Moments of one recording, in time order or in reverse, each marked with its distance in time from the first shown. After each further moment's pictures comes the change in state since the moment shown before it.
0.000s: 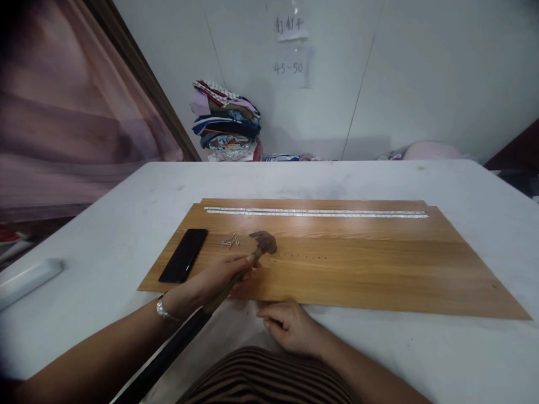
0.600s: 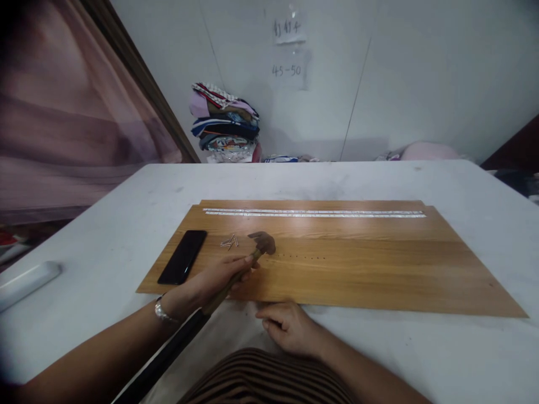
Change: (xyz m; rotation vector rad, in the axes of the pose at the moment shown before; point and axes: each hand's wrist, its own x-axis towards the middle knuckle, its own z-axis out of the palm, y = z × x) left_hand 0.001 -0.001 -0.001 0.015 -0.003 -0.001; right_hand -0.001 0.000 0.000 -0.002 -0.017 0.026
